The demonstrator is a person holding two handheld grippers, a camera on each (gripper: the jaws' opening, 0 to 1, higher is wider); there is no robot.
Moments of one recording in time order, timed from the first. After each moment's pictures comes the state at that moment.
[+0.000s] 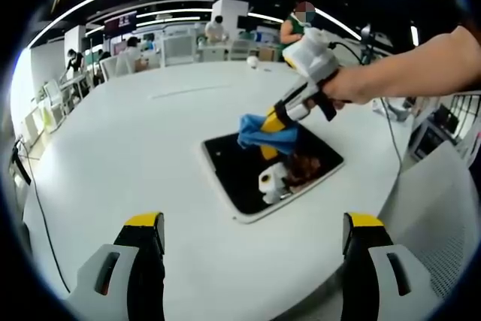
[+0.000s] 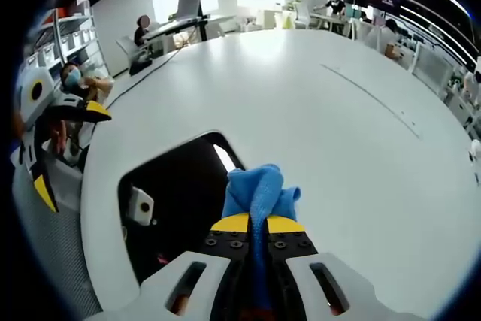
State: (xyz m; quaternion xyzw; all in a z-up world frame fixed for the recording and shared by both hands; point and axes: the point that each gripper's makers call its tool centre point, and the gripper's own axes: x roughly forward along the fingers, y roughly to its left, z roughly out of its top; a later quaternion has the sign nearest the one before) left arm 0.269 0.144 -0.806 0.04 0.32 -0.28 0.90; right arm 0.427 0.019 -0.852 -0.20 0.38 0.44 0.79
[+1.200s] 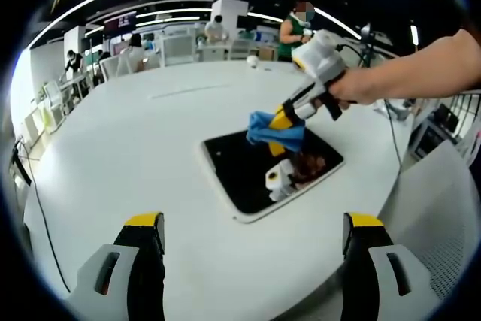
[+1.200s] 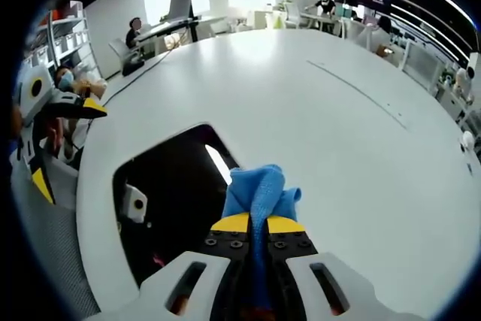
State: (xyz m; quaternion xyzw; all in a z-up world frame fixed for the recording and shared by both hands) left arm 0.269 0.144 -0.807 0.04 0.32 -0.29 0.90; right arm 0.426 -0.001 -0.853 -0.20 0.38 0.42 0.80
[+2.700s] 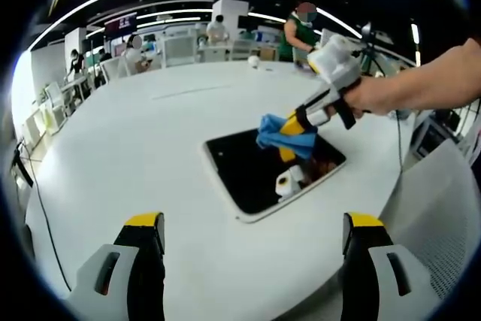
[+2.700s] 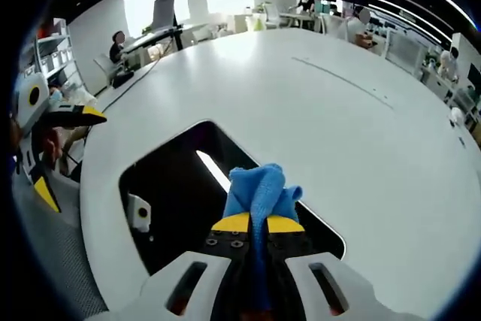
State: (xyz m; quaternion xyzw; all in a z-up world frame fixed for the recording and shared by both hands) left arm 0.270 0.146 -0.807 0.04 0.32 -0.28 0.90; right arm 0.403 -0.008 -0.853 -0.16 0.38 0.38 0.83
